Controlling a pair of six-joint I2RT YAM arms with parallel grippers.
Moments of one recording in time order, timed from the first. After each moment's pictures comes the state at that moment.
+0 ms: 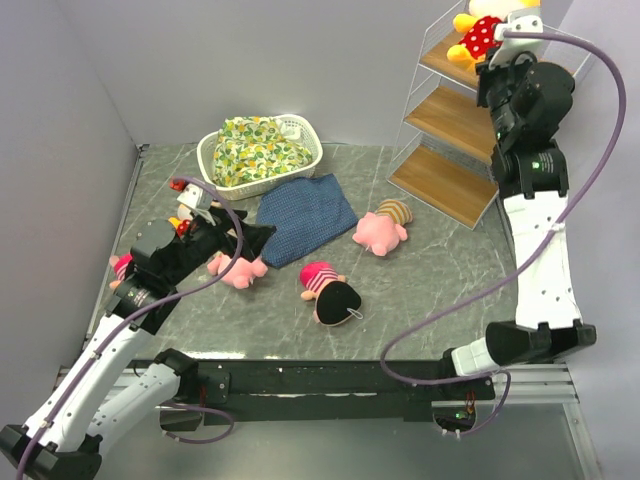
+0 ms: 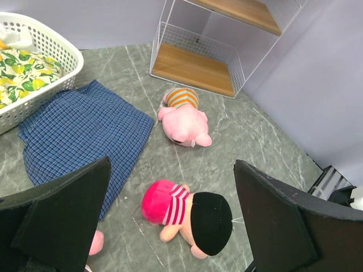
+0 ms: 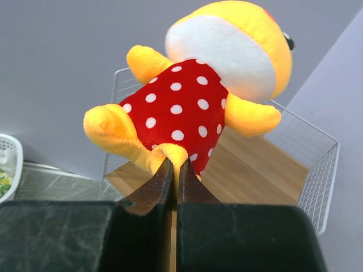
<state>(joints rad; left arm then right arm) -0.45 0.74 0.84 -0.12 0.26 -0.35 0.08 1.44 1.94 -0.34 0.09 -0.32</state>
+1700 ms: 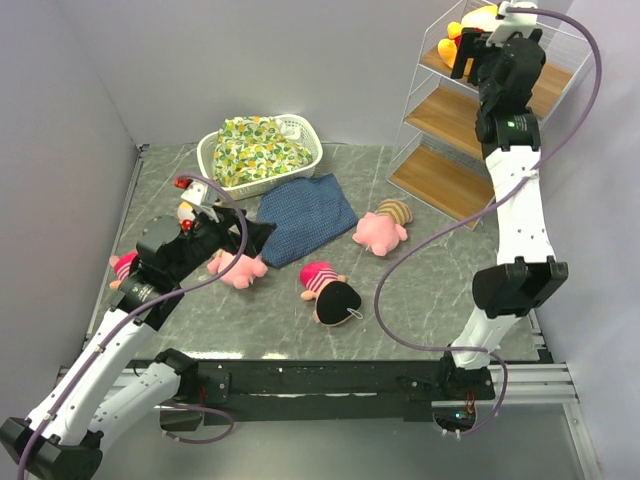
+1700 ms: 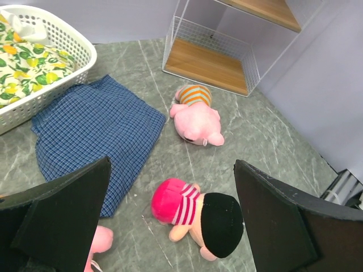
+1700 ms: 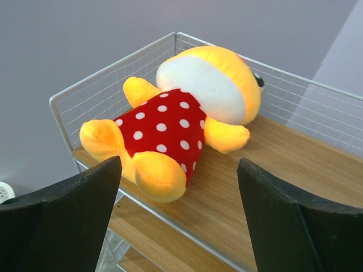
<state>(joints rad) -0.45 0.77 0.84 -0.12 0.23 -0.34 0.01 1.78 2.15 -0.25 0.16 -0.11</state>
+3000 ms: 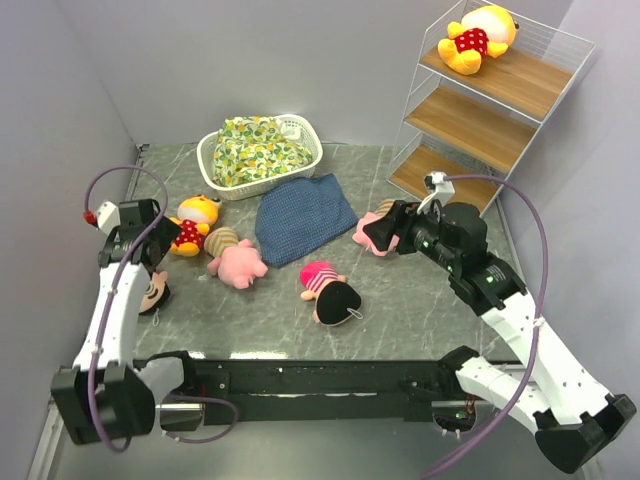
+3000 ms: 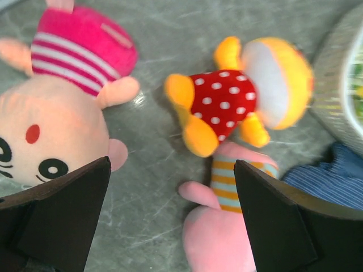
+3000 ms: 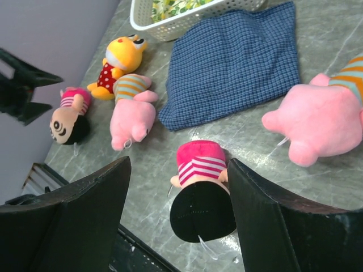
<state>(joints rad) 0.12 1.03 0.90 -0.64 -0.35 -0.82 0.49 0.88 0.98 -0.41 -0.10 0.50</state>
